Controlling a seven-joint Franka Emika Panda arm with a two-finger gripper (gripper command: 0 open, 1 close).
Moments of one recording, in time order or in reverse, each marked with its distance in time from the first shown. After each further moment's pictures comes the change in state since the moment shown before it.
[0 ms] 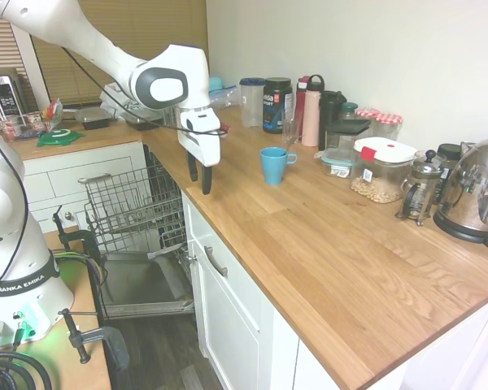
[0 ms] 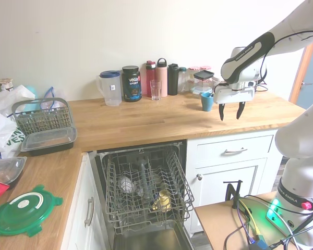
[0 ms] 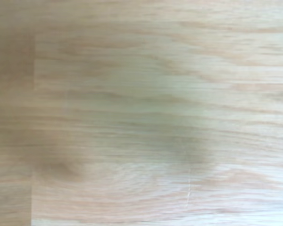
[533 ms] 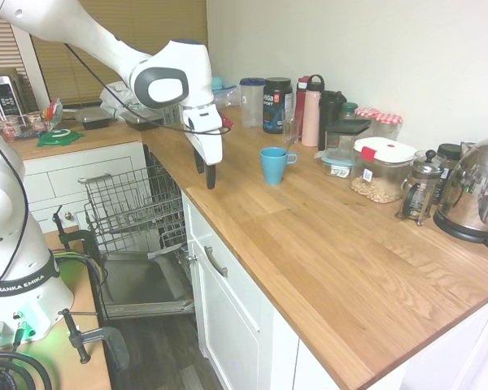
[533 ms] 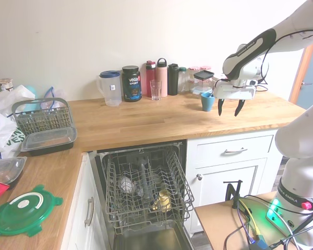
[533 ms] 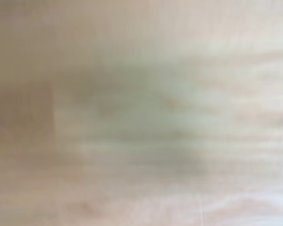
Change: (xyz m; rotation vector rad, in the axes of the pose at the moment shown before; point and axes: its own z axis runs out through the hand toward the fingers) arm 0.016 0.000 -0.032 0.169 0.022 0.096
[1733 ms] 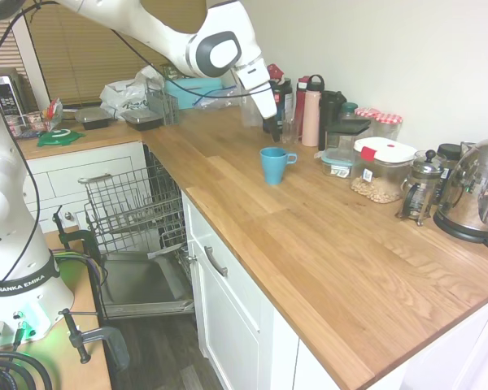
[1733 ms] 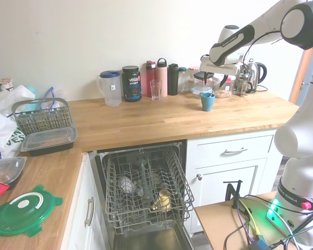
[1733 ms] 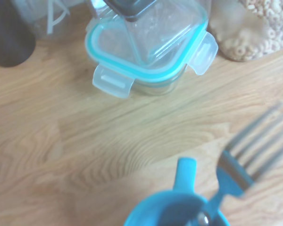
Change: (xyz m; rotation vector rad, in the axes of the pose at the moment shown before) arm 0.100 -0.145 -0.029 0.171 0.234 0.252
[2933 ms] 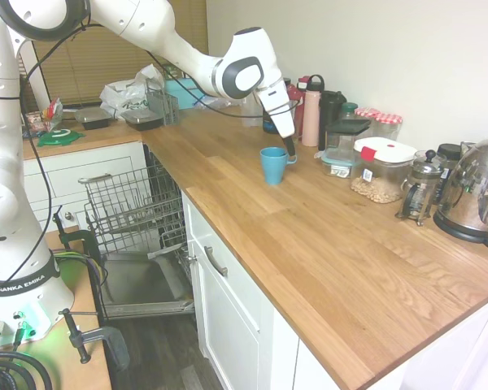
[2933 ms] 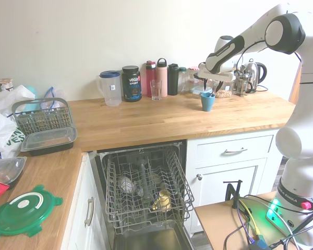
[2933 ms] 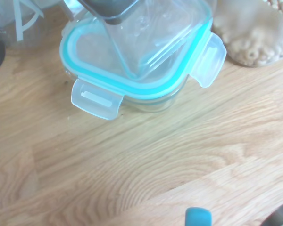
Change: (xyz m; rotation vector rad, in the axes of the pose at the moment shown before) arm 0.014 -0.016 0.053 -0.004 0.010 0.028
